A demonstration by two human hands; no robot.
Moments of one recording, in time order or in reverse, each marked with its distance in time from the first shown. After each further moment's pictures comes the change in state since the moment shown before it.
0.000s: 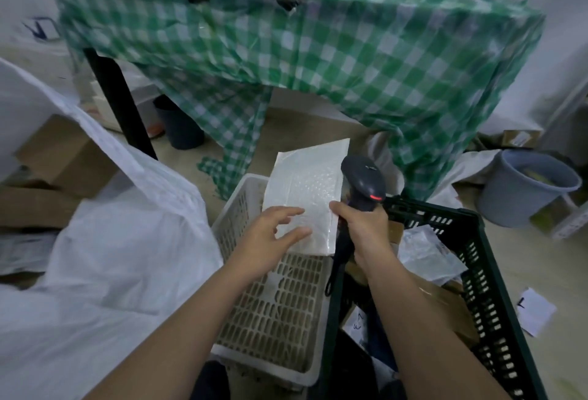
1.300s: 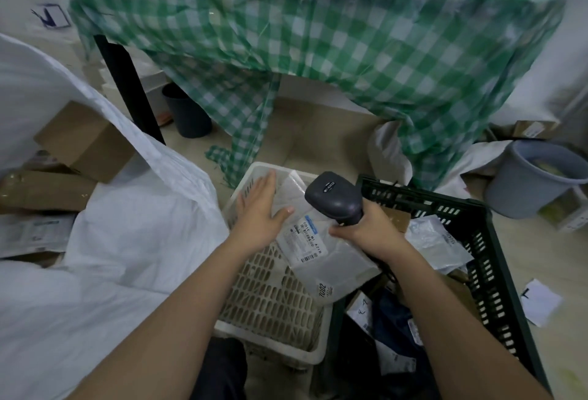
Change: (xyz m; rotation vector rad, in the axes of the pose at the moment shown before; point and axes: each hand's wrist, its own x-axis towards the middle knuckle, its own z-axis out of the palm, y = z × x) left_hand 0.014 -0.018 -0.018 0.405 0.065 -0.082; right_hand -0.013 -0.005 -0.024 -0.660 -0.451 -0.207
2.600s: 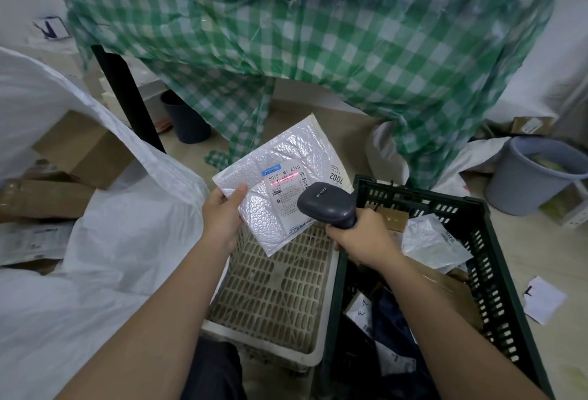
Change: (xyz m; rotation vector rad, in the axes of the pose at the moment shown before) left_hand 0.009 -0.015 -0.010 -1.165 0.411 -0.455; right_hand -0.012 0.004 0.004 -0.147 0.090 0.053
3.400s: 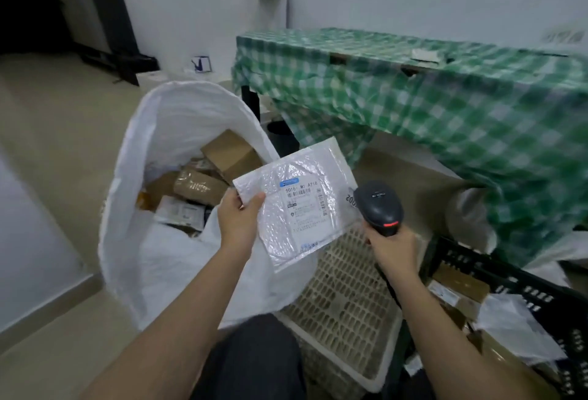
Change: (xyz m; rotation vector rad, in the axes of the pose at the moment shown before) left_hand -0.072 0.097 -0.126 0.061 0.279 0.370; right_hand -0.026 -0.094 0.071 0.432 0.188 -0.084
